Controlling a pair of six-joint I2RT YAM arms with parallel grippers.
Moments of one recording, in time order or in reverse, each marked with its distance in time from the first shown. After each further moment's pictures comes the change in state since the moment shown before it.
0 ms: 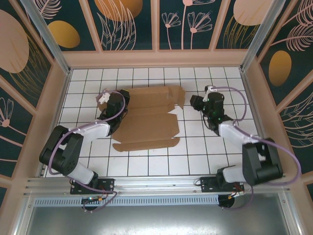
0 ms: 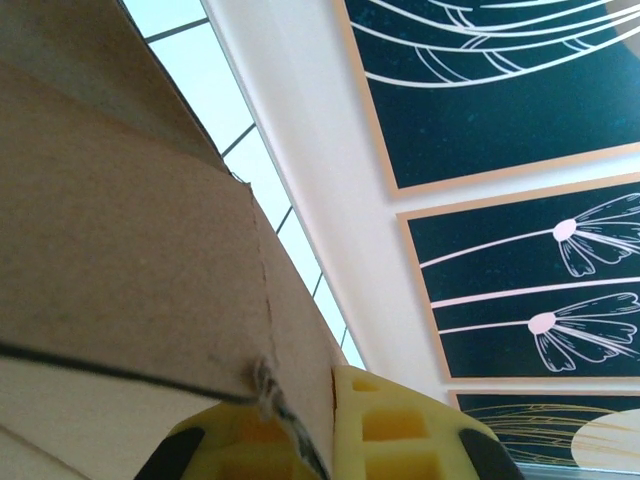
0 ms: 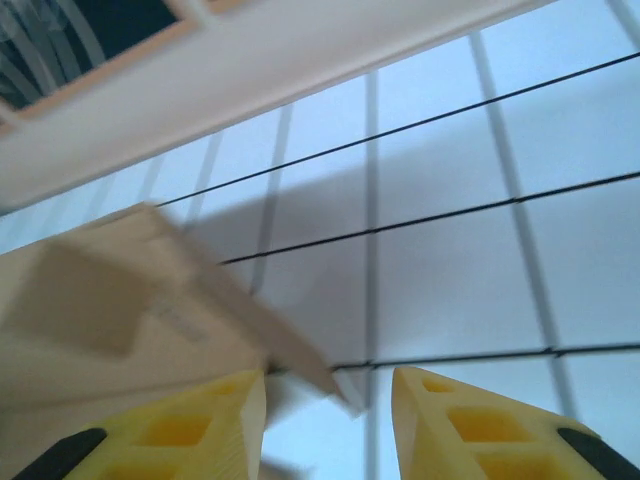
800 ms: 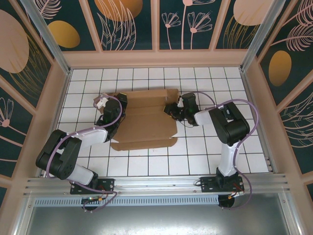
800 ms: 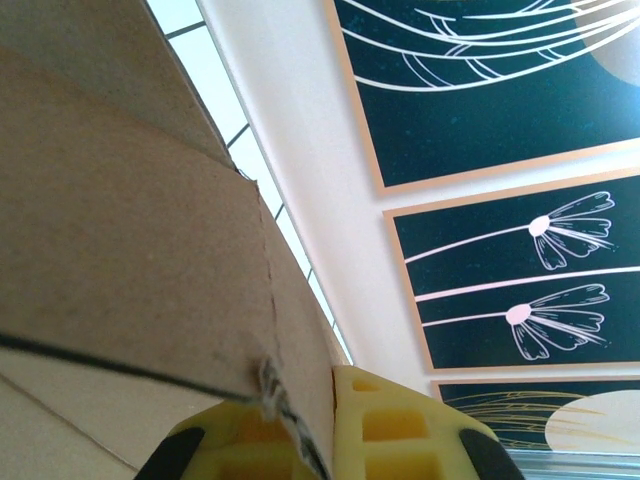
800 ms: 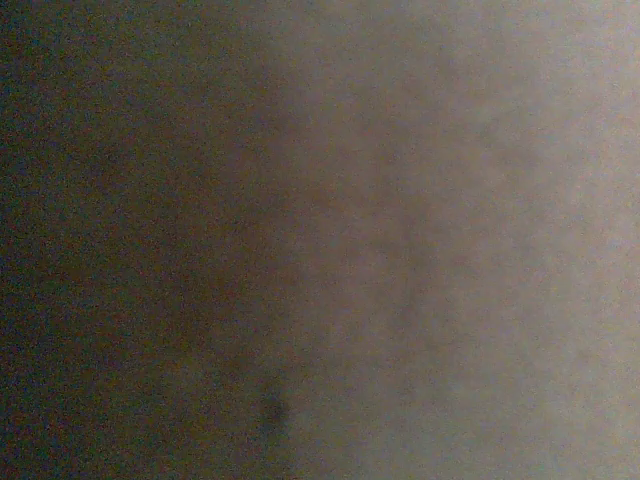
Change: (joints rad) left arm 0.005 -0.059 -0.124 0.119 0.018 0.000; right arm 0.187 0.533 0.185 0.141 -0.447 0.480
